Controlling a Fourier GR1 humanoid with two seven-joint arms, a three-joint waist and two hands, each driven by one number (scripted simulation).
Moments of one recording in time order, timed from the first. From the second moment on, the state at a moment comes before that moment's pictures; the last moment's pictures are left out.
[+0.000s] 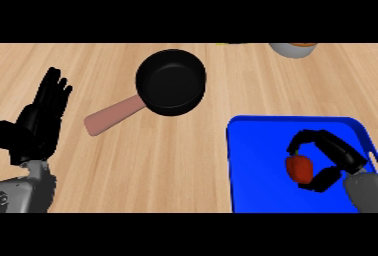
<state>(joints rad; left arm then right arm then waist) -0.19 0.22 0.10 -1.64 0.09 0.14 0.22 -0.24 -0.46 0.05 -1.01 0.60 0.27 -0.63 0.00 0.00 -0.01</state>
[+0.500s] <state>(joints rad) -0.19 0.21 0.10 -1.64 0.08 0.13 0.23 -0.31 -0.31 0.25 -1.16 0.80 0.29 -0.49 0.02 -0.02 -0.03</state>
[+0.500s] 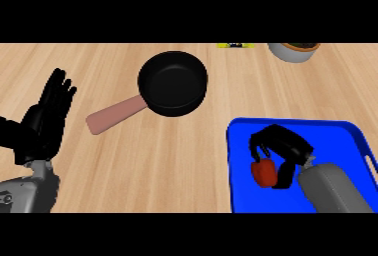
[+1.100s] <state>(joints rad) -0.23 0.20 0.08 -1.62 0.08 0.12 0.25 -0.42 -0.02 0.70 -1.44 0.81 0.26 0.10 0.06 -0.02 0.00</state>
